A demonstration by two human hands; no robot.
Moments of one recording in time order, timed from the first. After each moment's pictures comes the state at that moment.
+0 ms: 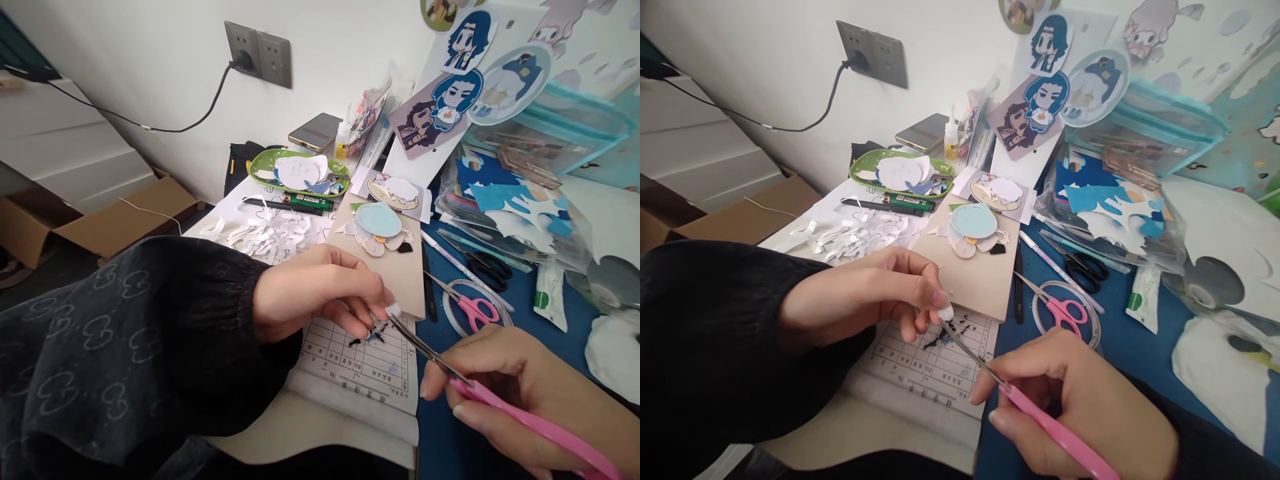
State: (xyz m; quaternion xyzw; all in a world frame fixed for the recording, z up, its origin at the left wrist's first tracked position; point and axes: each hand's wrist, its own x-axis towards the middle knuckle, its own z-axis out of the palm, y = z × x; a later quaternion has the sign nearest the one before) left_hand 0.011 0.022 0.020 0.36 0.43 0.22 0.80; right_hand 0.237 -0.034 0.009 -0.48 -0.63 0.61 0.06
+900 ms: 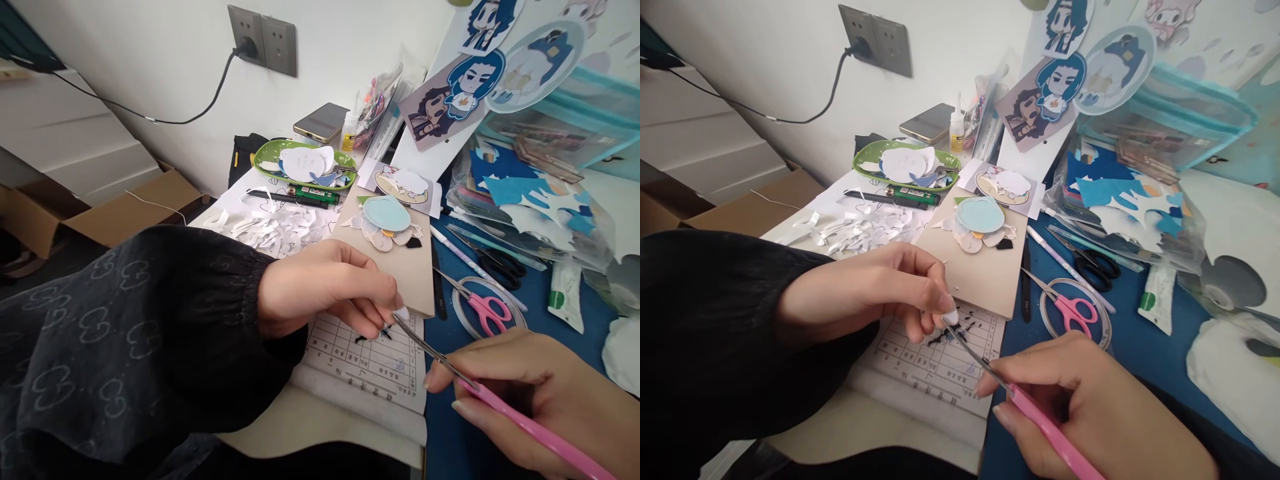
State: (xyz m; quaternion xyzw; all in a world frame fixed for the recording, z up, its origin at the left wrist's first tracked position) left_hand 0.011 0.021 0.019 0.37 0.46 0.19 0.78; right_hand 0.237 -0.031 0.006 -0.43 -0.78 0.45 0.04
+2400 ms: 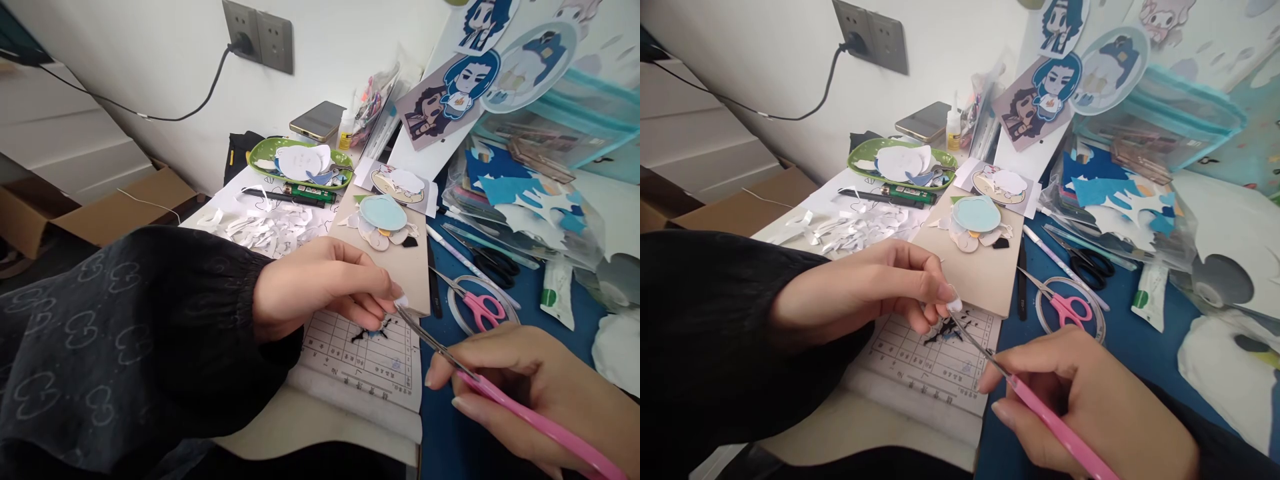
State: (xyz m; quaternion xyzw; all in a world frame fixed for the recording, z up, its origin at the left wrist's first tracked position) left_hand 0.011 0.020 0.017 0.37 0.43 0.23 0.79; right_hand 0.235 -0.028 0.013 -0.47 -0.67 0.58 -0.02
